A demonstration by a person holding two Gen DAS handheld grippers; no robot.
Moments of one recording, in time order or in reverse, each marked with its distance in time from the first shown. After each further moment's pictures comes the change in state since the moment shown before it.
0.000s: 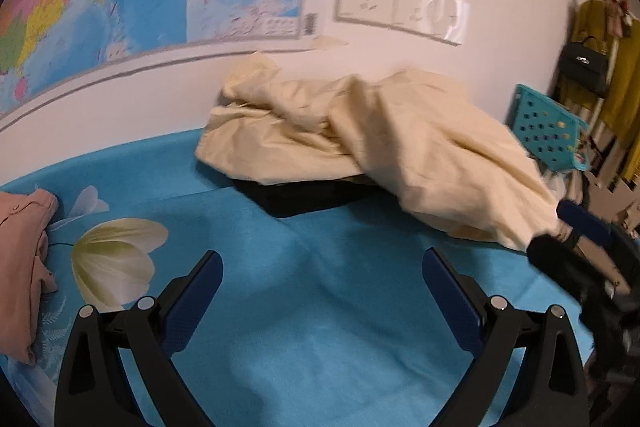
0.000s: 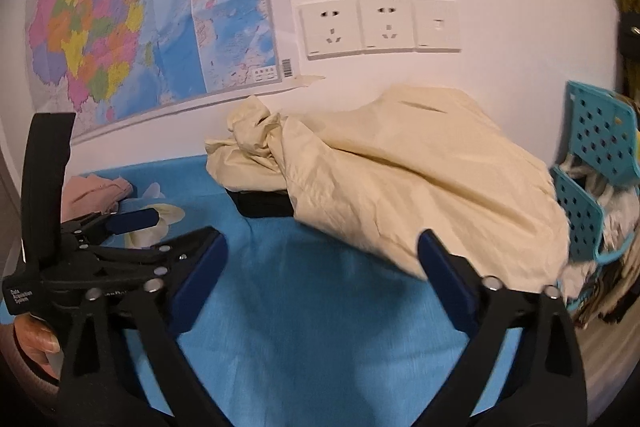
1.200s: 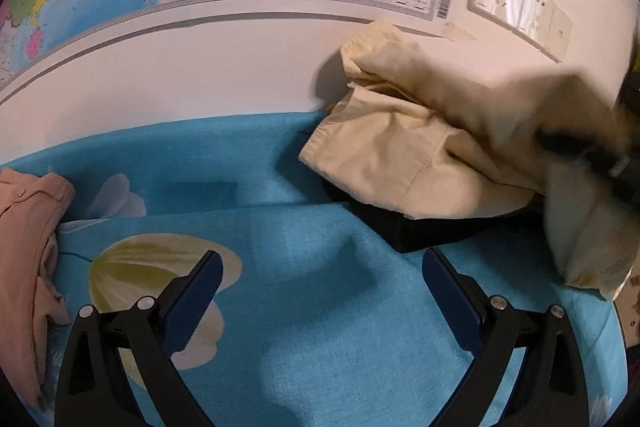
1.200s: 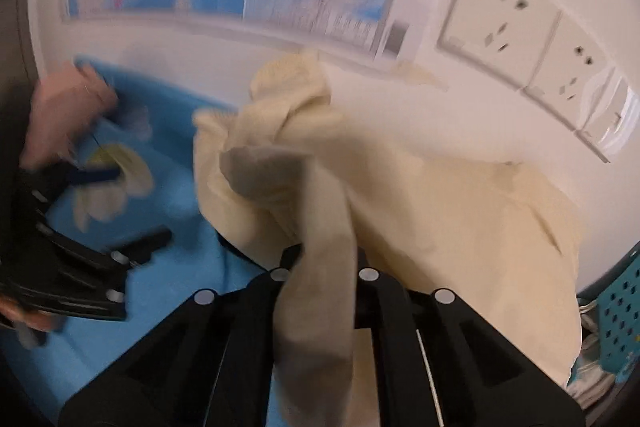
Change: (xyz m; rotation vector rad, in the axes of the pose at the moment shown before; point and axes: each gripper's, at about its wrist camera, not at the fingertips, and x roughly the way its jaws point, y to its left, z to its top) left arm 0.064 0.091 0.025 -0.096 0.037 0.102; right arm 0.147 0.043 0.094 -0.406 0.214 0.106
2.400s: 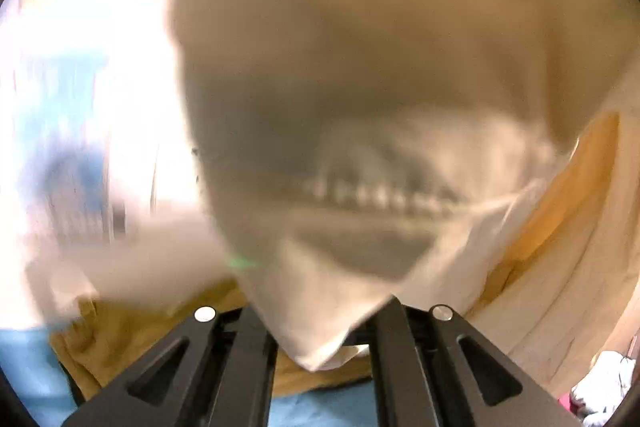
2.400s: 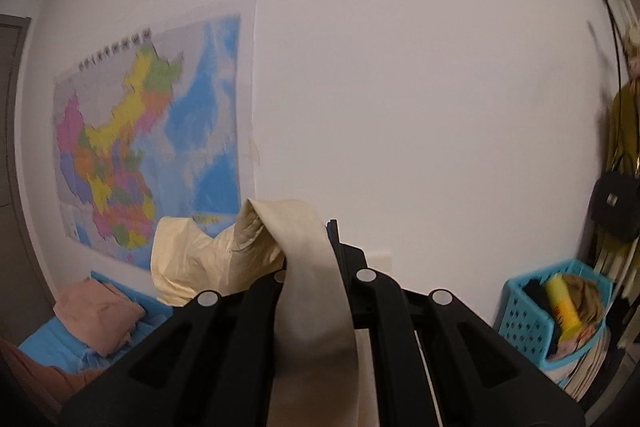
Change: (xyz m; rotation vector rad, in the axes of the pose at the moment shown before) left arm -0.058 -0.098 0.147 0.110 -0.407 -0.749; right arm -0.398 -0.127 0.011 0.268 -0.608 -0.181
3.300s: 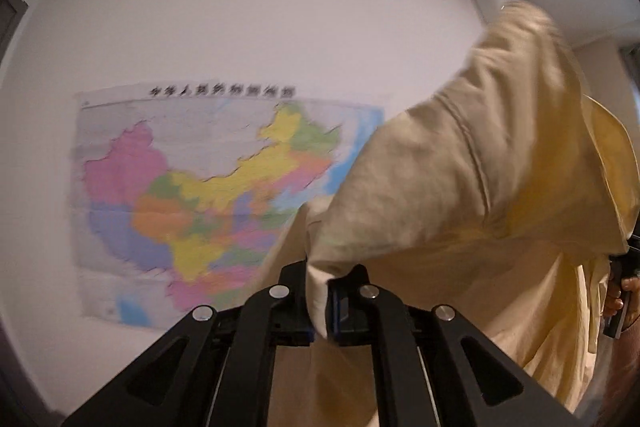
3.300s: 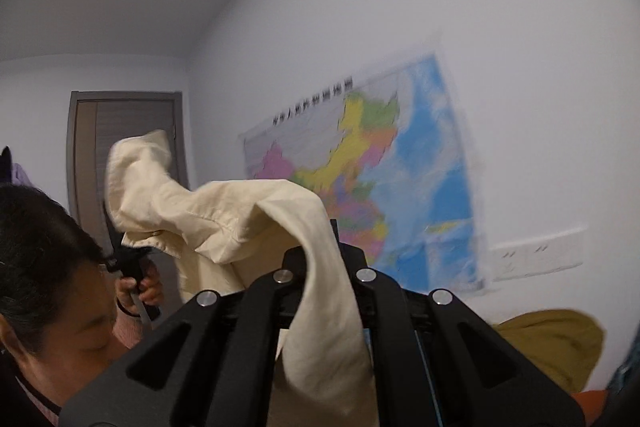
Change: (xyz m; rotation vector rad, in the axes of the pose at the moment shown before) left arm -0.481 -0.148 0.098 0.292 -0.276 0.727; right arm -0.114 0.106 -0.037 0.184 -0.091 0.690
